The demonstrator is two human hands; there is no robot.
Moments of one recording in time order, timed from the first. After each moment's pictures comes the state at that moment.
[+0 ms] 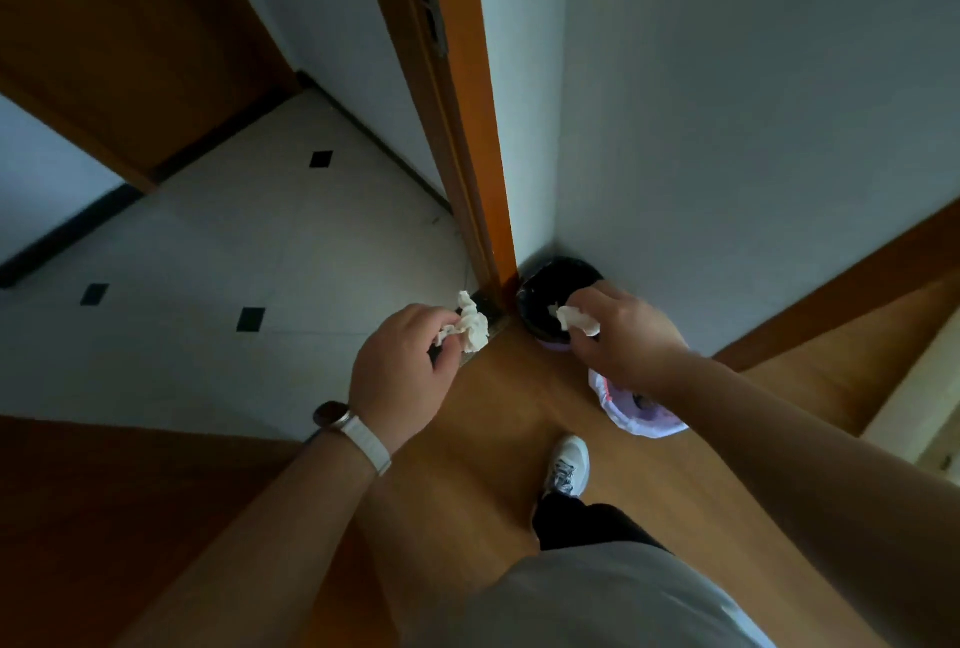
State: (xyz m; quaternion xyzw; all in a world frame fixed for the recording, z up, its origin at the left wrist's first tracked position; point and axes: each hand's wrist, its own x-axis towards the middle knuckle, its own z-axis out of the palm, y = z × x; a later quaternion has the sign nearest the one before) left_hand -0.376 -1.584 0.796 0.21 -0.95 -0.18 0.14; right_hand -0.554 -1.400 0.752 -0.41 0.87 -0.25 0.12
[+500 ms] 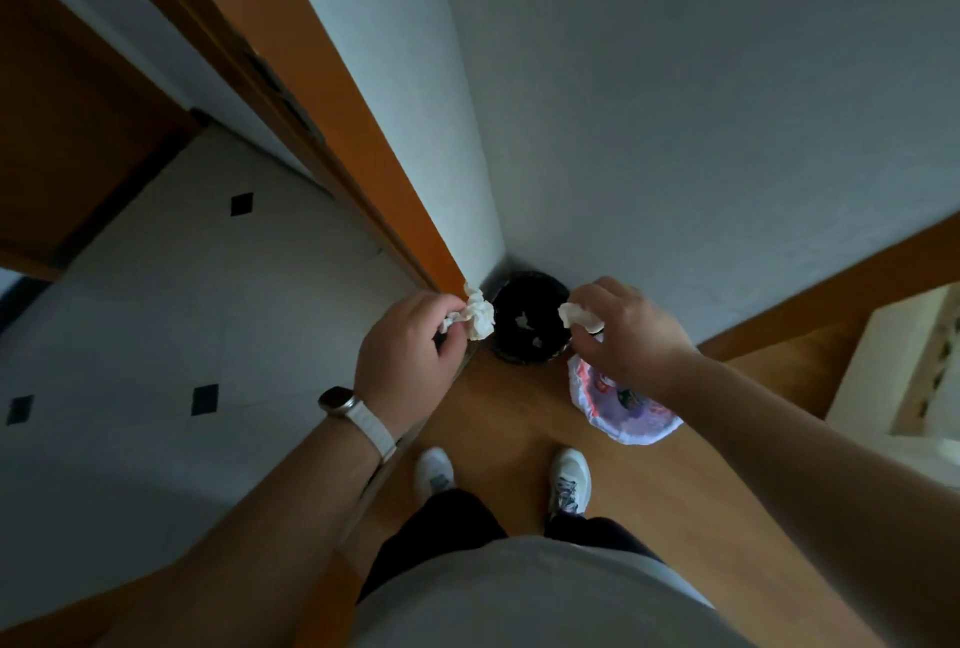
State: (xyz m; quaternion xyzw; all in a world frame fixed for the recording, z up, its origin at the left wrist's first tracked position) left_hand -0.547 -1.635 0.778 0.09 -0.97 -0.19 0.10; right_hand -0.667 -1.414 0.732 -0.30 0.91 -0.27 0.13
